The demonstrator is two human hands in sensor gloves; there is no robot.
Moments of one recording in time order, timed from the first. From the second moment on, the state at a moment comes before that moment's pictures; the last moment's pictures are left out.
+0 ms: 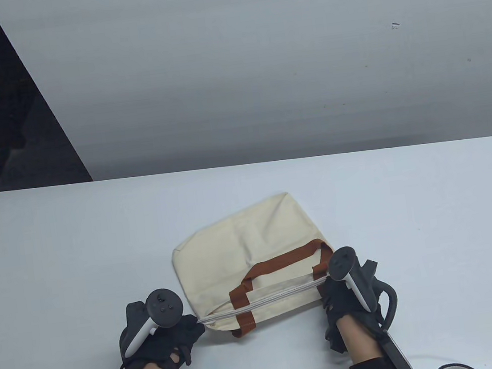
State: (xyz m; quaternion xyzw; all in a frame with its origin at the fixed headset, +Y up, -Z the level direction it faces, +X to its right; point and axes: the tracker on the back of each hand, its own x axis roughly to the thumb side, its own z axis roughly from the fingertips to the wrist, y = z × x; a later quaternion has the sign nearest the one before) left_hand -0.235 -0.730 -0.316 -0.21 -0.01 0.19 0.96; right_hand 0.157 -0.736 -0.353 -0.25 0.07 0.95 0.14
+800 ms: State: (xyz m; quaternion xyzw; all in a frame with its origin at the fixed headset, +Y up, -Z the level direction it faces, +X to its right) left_hand -0.241 -0.719 -0.311 -0.20 0.05 0.10 0.97; right_hand 0.160 -0.752 -0.345 -0.21 0.13 0.96 0.15
